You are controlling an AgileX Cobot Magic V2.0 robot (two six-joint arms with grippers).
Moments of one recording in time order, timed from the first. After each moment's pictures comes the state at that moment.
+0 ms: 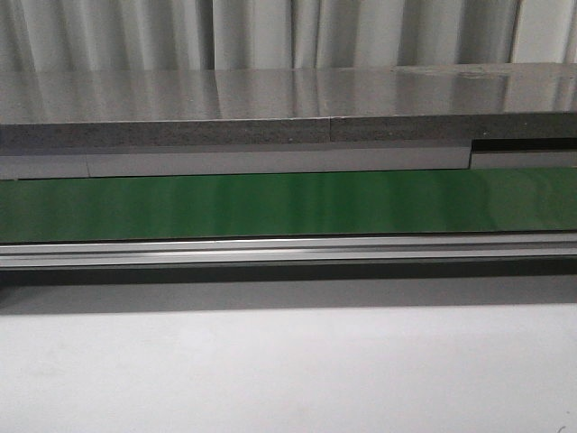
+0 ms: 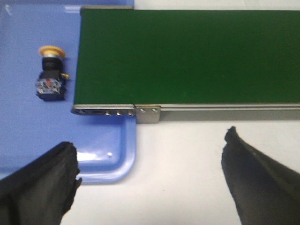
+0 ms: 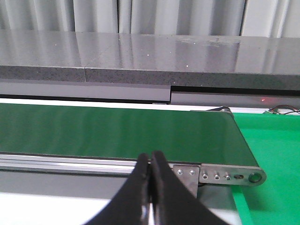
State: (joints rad) left arm -0.04 0.87 -0.82 0.05 0.83 -0.09; right arm 0.04 -0.01 0.03 0.06 0.08 -0.07
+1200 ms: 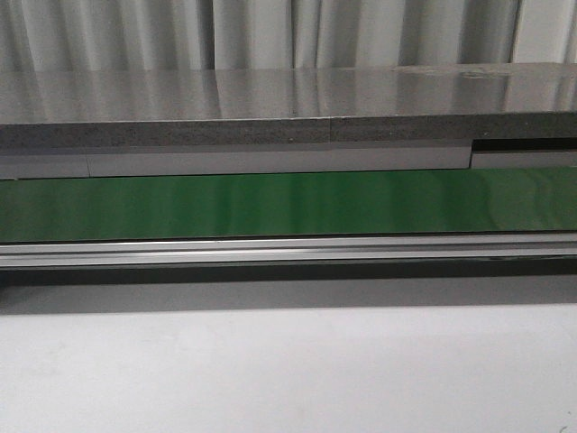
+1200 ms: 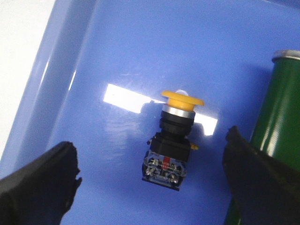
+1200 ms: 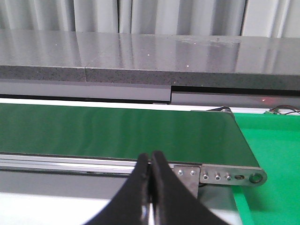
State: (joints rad) left arm 0.31 1.81 -1.34 0.11 0.76 -0.09; right arm 0.04 -0.01 0.03 0.06 0.08 -0.07
